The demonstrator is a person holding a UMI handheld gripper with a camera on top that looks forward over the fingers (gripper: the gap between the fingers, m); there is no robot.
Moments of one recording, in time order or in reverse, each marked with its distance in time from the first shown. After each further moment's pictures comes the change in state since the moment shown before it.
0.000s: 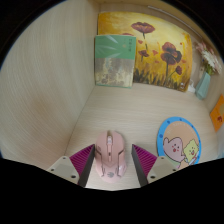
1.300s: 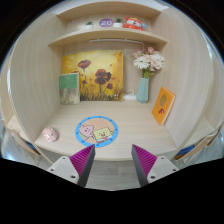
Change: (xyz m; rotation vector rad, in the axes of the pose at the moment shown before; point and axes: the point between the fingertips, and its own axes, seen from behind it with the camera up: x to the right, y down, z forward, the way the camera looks) arm 0.279 0.074 -0.250 0.255 0.136 0.063
